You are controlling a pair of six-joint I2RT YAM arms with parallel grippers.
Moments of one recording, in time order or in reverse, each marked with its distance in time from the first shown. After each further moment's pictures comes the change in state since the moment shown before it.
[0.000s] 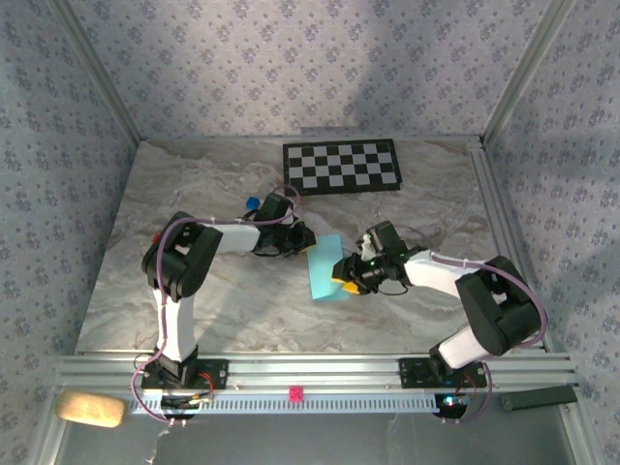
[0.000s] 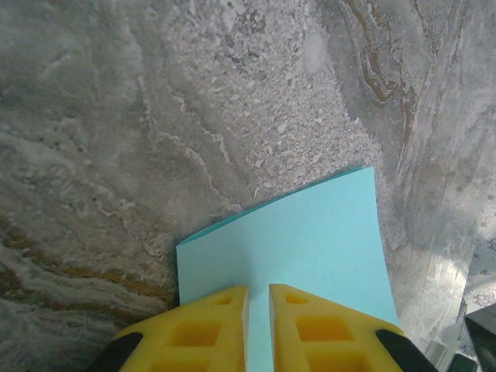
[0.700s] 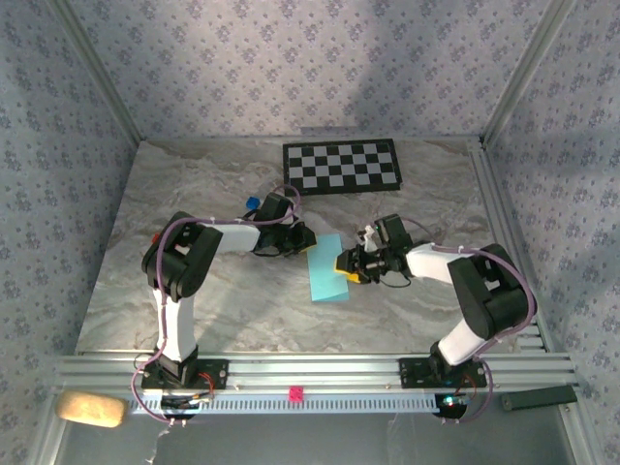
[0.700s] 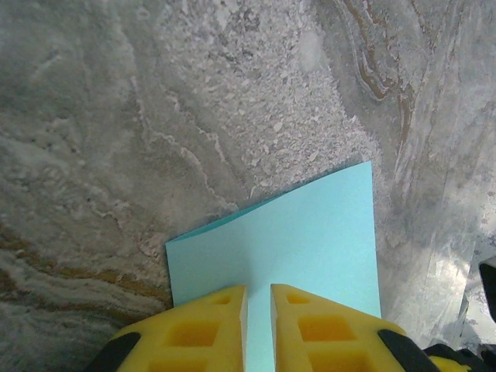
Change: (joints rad) left arm 0.000 0.000 0.000 0.000 0.003 0.011; right arm -0.100 0.099 0.020 0.104 -0.121 -0.116
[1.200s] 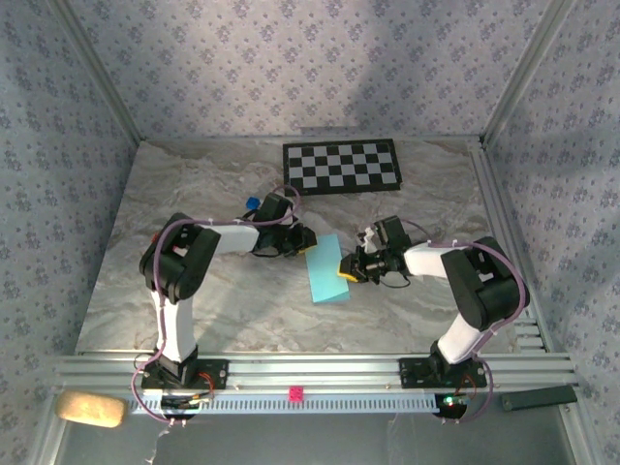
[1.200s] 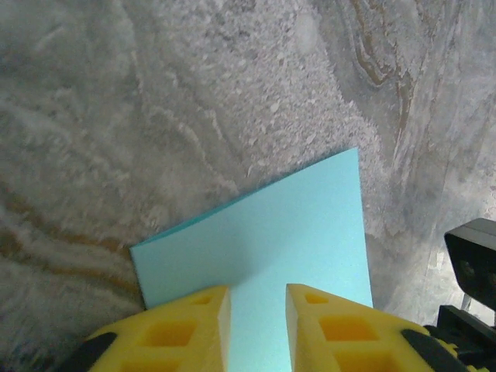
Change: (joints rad) left arm -0.001 -0.036 -0.014 -0.027 -0.001 0.011; right arm -0.014 0.060 0.000 0.030 -0.010 -0.006
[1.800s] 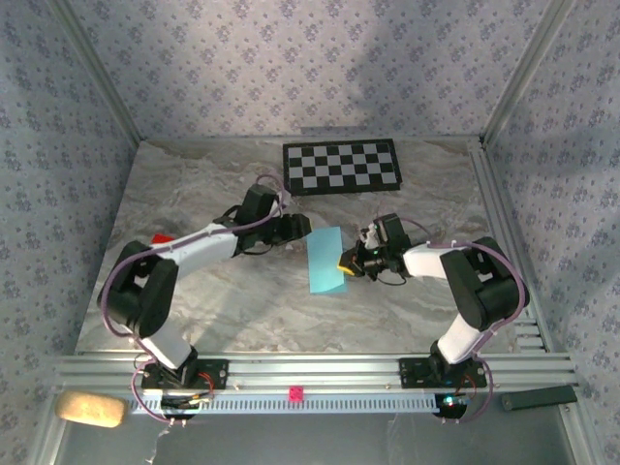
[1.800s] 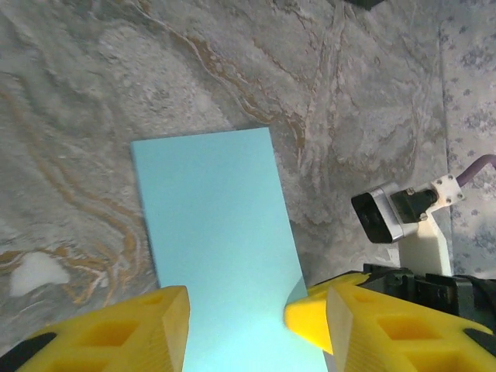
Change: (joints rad) left arm -0.004 -0.331 -0.094 -0.080 -0.144 0.077; right arm 0.021 -0.001 -0.018 0.129 0.105 0.205
